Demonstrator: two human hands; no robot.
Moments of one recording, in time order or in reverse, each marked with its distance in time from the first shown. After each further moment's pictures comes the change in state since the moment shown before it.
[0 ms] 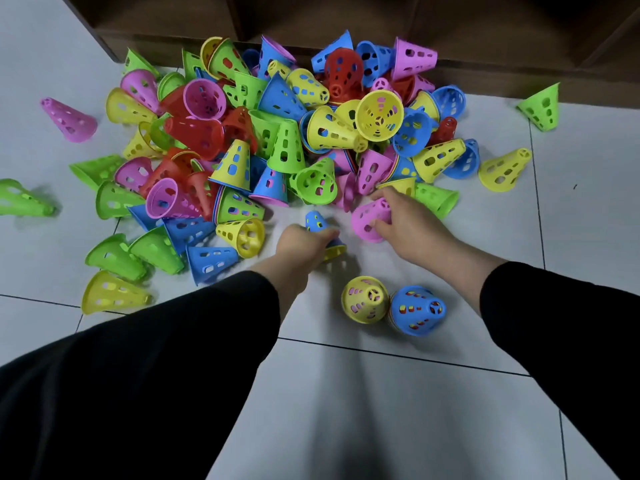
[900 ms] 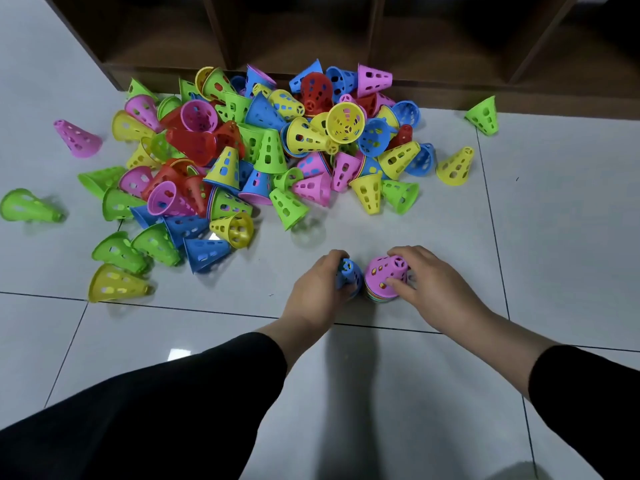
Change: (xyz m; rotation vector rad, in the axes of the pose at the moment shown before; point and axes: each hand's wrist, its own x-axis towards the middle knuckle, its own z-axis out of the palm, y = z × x) left_hand -0.098 -0.075 0.020 0.637 -0.105 0.670; right_hand -0.157 0.034 0.002 0.042 0.088 0.004
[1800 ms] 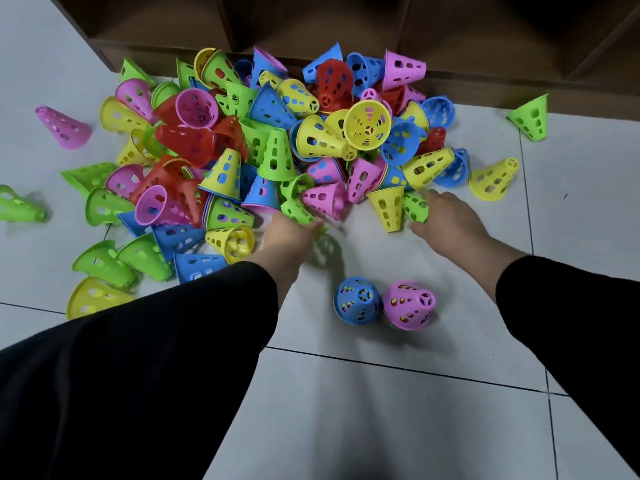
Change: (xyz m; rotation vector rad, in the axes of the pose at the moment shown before) left_hand 0.144 -0.032 -0.048 -0.250 0.247 -0.633; right_hand 0.183 0.048 -0.006 -0.362 -0.045 0.231
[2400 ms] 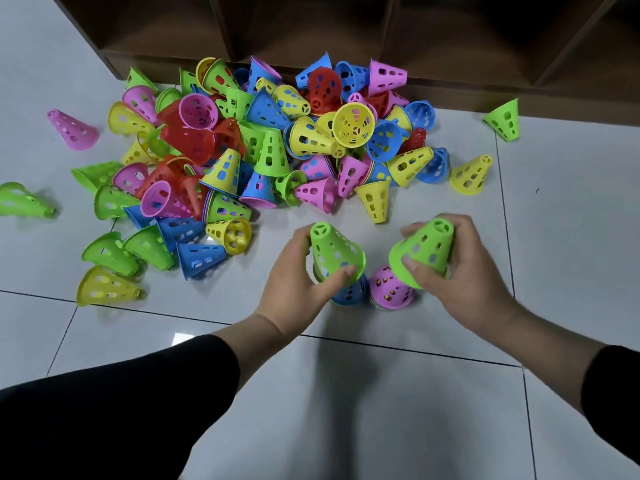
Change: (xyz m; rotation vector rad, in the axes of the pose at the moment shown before) left_hand -0.133 -0.041 -0.027 -0.089 -0.144 0.774; right_hand -0.170 -0.005 -0.041 1.046 0.095 -0.284
